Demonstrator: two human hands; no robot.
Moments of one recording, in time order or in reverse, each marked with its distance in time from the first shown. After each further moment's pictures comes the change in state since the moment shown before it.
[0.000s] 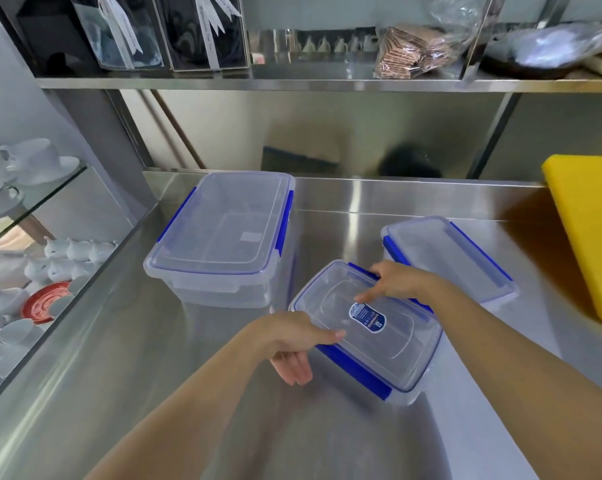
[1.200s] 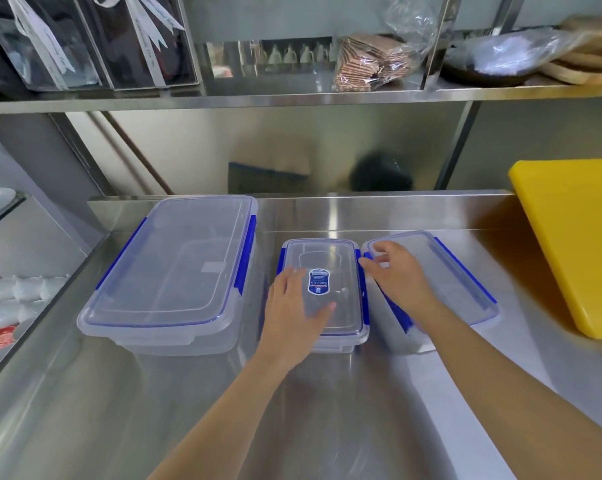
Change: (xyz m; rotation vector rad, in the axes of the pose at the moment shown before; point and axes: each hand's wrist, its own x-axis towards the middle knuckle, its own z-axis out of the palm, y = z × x) left_hand 0.061 0.051 0.001 -0.056 0.743 0.616; right_hand 0.018 0.021 -0.033 0.371 0.655 -0.159
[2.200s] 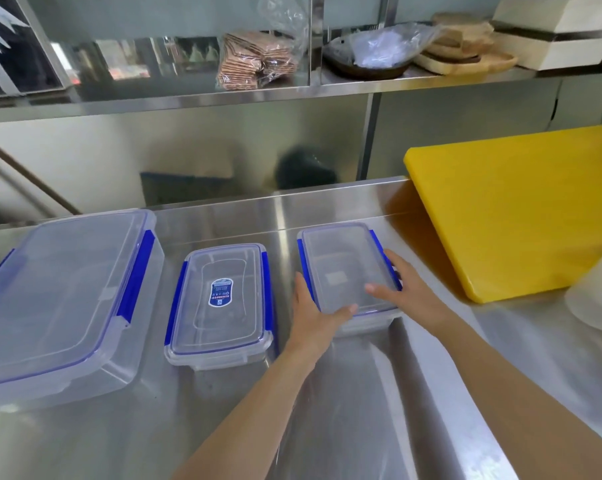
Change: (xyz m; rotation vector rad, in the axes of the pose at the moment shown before) left_hand 0.015 0.079 0.151 -0.567 -0.243 -0.202; right_hand -0.035 0.113 -0.123 0.279 -0.063 0.012
